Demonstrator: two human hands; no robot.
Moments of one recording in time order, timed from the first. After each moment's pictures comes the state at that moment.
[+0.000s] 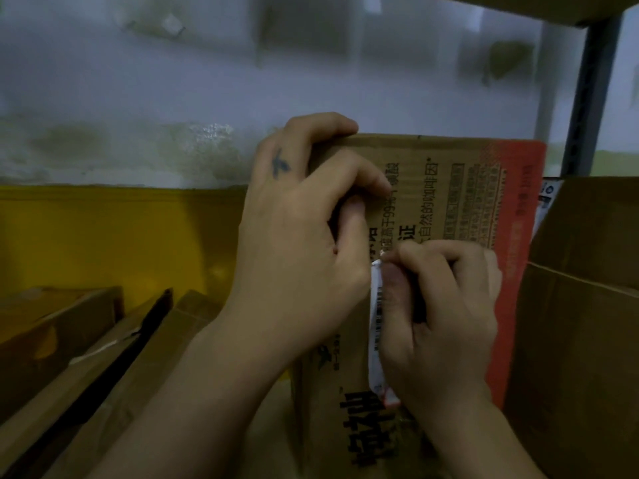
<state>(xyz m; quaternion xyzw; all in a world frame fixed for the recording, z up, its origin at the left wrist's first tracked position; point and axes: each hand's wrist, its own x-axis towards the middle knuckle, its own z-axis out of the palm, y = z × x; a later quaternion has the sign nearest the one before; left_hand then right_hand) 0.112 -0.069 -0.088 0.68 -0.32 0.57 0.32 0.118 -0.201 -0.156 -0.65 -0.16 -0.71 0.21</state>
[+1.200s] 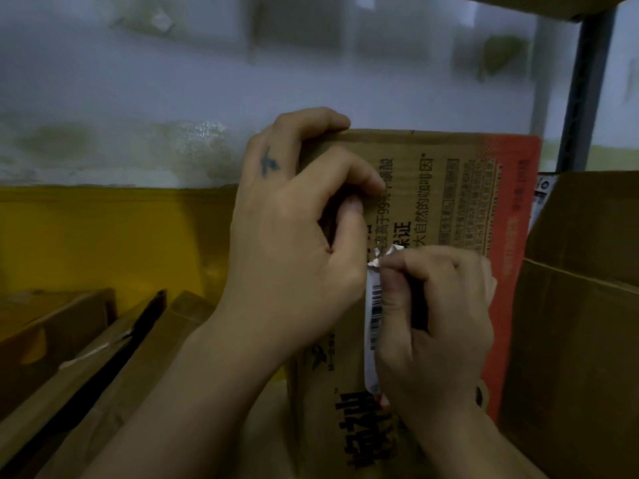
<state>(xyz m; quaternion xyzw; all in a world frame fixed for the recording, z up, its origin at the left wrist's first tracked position) 0.115 -0.070 -0.089 0.68 -0.33 0.58 0.32 0.118 -0.198 -0.161 -0.63 -0.18 -0.71 0.25</state>
